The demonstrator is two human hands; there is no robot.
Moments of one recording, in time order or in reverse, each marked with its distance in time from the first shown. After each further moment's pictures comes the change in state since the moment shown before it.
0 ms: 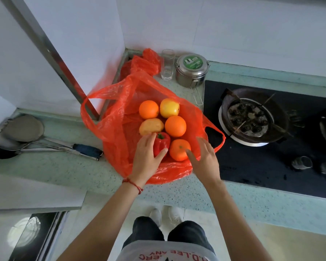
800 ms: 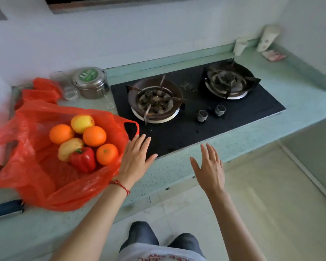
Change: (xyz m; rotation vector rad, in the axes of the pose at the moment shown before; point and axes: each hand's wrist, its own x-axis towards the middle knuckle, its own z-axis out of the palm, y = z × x) left_hand -0.036 0.119 0.094 0.437 -0.354 0.681; right_hand -0.148 0.129 -0.103 -0.278 0.365 0.416
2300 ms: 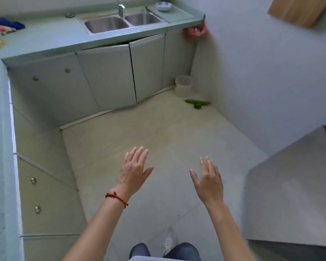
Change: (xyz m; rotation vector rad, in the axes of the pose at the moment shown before) left_hand -0.144 0.420 0.141 -0.013 -0.492 1.644; right_hand -0.412 0.142 -0.072 -0.041 0.685 1.642
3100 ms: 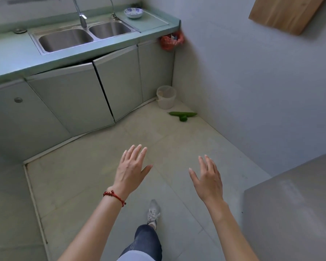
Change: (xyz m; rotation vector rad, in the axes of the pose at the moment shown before) left_hand 0.285 0.049 0.034 0.005 -0.019 0.104; right_hand 0.261 0.068 -0.016 0.030 -0.023 0.087
